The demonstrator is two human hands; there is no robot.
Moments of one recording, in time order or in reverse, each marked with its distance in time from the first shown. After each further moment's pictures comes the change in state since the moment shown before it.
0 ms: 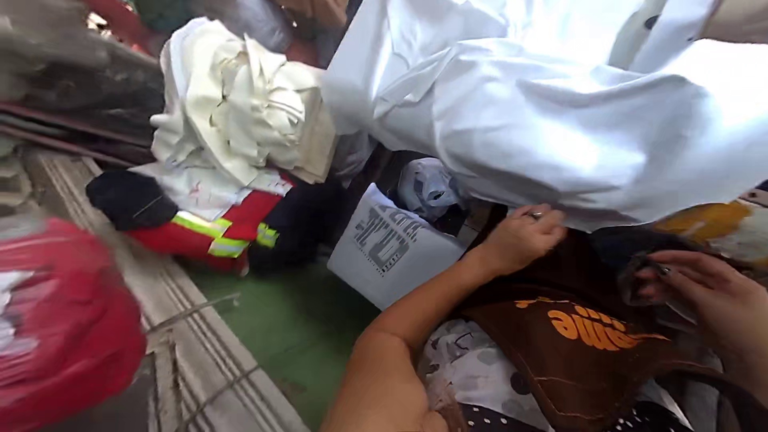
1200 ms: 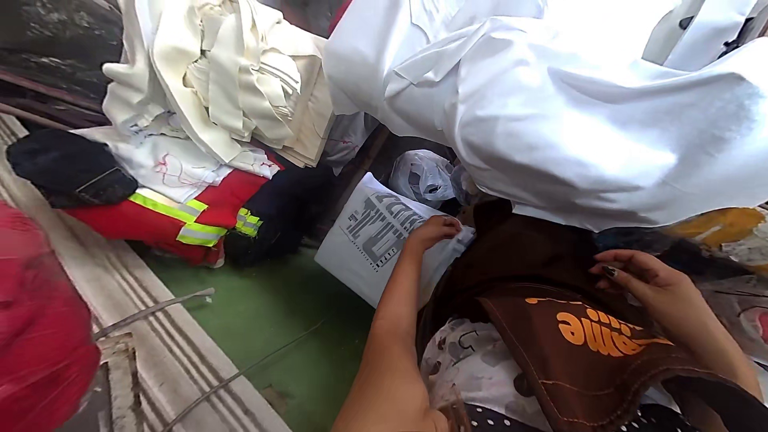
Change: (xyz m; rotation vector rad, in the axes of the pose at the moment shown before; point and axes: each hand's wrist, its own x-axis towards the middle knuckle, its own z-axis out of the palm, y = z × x) left_hand -0.155 -0.142 0.018 -1.159 -0.261 -1.135; right_hand 0.006 -0.013 0.061 -0.220 -0.164 -0.027
